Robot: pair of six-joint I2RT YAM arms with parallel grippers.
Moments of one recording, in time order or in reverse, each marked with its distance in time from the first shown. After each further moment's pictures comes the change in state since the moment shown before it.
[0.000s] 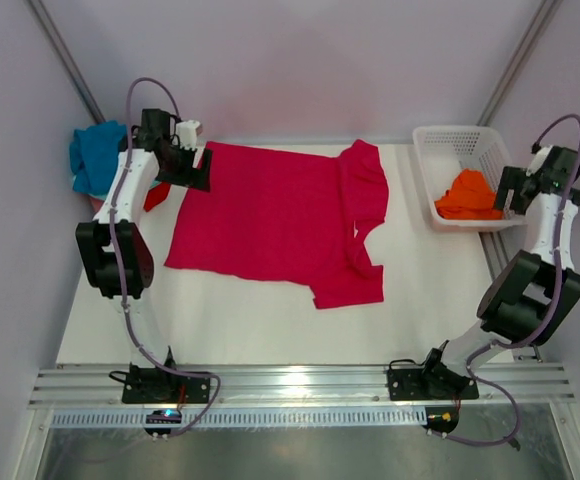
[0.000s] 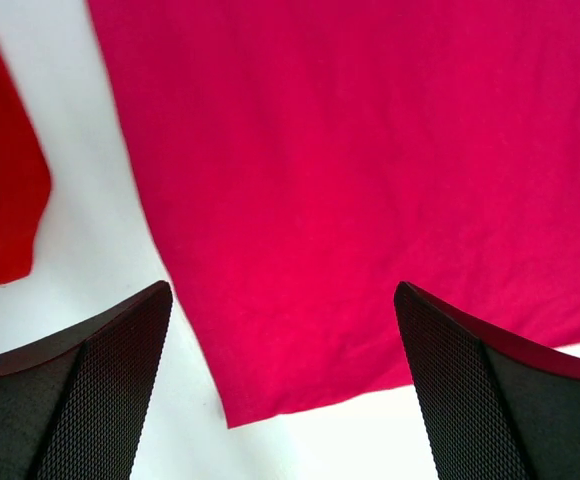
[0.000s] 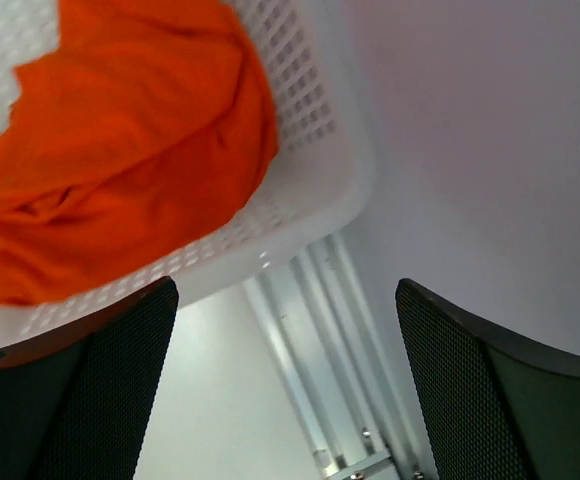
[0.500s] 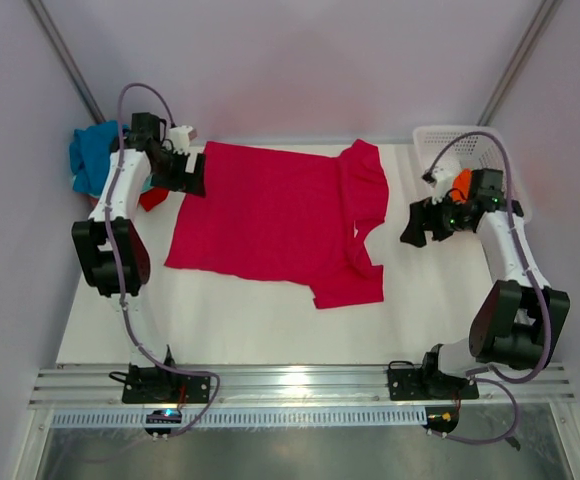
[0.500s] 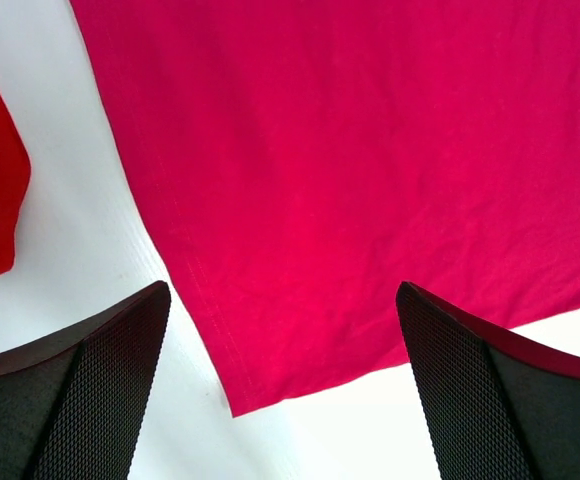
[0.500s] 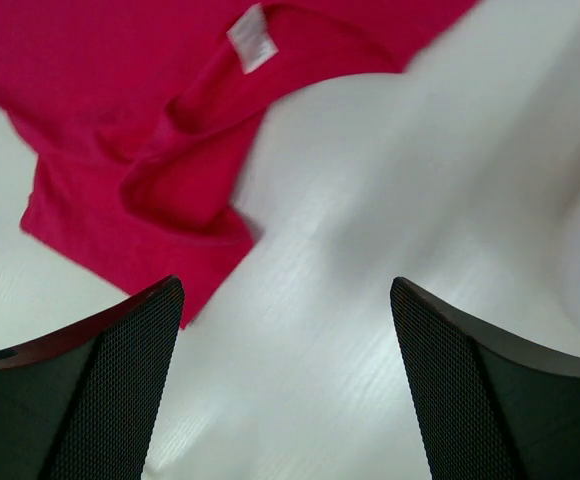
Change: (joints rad) left arm 0.054 0.012 0.000 -0.031 0.064 0.049; right arm 0.202 -0.208 -0.361 -0.154 -0.776 -0.263
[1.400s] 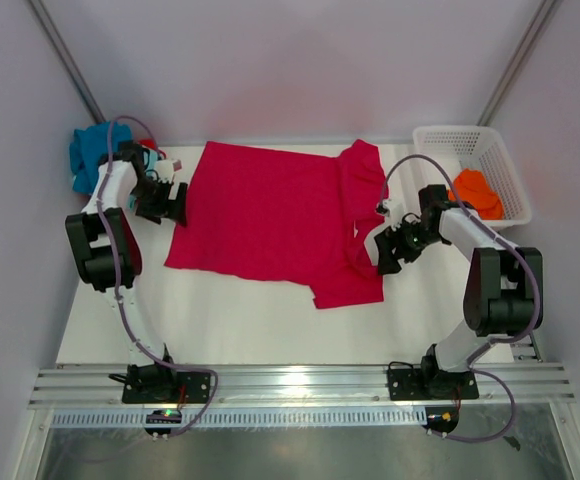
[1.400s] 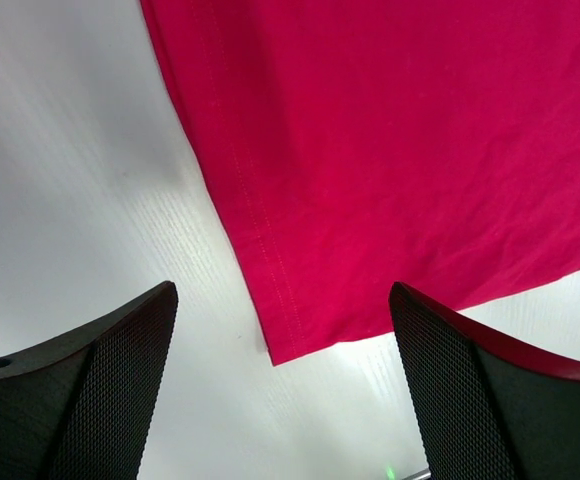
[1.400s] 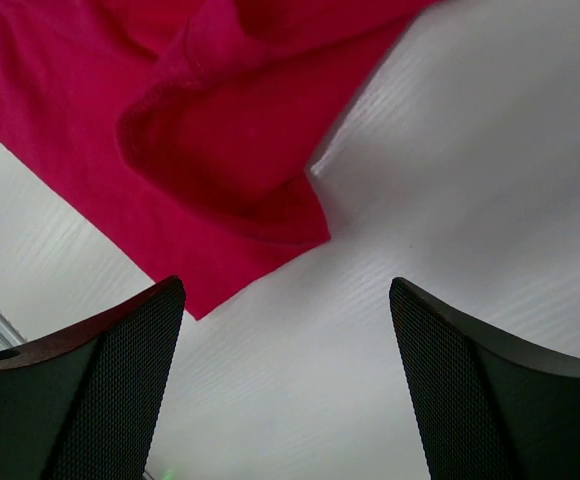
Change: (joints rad) left arm 0.146 0.081 -0.127 -0.089 0.016 0.121; right arm 0.265 0.143 -0.135 -0.044 0.100 -0.161
